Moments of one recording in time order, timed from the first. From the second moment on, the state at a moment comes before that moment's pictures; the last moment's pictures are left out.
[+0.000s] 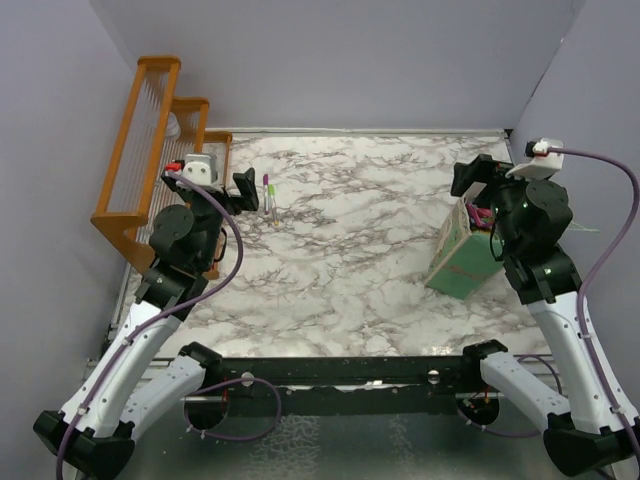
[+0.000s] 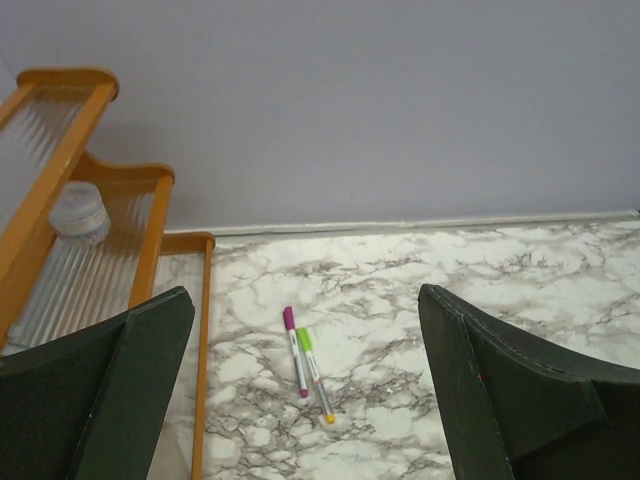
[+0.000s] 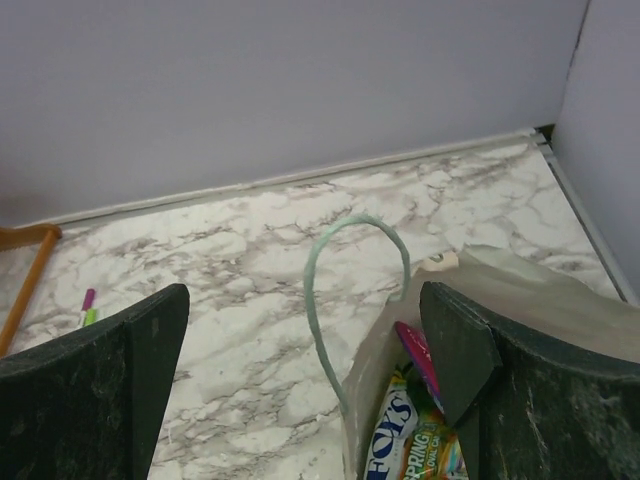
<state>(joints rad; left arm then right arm) -0.46 0.79 0.92 0.02 -0.32 -0.02 0.24 0.84 1.07 -0.24 0.24 0.21</state>
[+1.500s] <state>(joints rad) -0.44 0.90 0.86 0.12 -0.21 -0.17 0.20 1.18 1.09 0.02 -0.33 0.61</state>
